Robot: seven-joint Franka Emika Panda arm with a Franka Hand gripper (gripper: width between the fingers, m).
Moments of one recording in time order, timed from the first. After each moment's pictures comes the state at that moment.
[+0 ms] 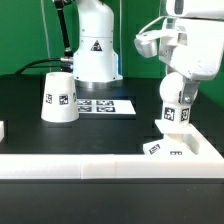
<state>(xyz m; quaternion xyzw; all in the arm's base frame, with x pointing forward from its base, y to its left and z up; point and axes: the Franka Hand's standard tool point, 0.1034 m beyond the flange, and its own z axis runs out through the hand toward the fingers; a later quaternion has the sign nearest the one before) 0.608 0.101 0.109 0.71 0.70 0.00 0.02</state>
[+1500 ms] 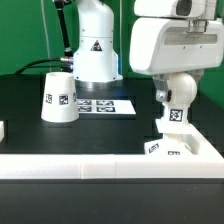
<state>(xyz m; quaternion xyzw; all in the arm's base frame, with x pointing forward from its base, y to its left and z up) 0.609 0.101 0.110 0.96 0.28 0.02 0.02</state>
